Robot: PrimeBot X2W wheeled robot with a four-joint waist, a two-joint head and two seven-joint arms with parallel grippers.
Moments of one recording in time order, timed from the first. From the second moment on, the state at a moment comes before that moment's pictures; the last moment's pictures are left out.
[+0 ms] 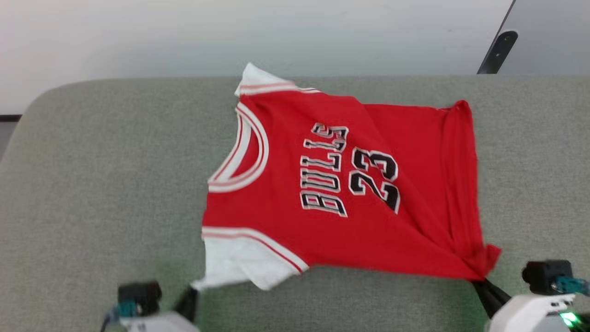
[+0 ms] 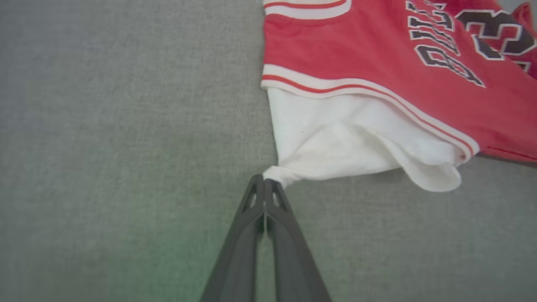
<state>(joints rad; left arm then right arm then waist) -0.15 0.63 -0.73 0.05 -0.97 0.43 -0.07 0.03 -0.18 0.03 0.03 0.35 0.13 0.37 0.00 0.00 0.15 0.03</state>
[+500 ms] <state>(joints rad) 0.09 0.67 -0.74 -0.36 -1.04 0.67 0.02 0.17 -0.17 -0.11 -0.17 0.32 0.13 0.71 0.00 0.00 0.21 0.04</state>
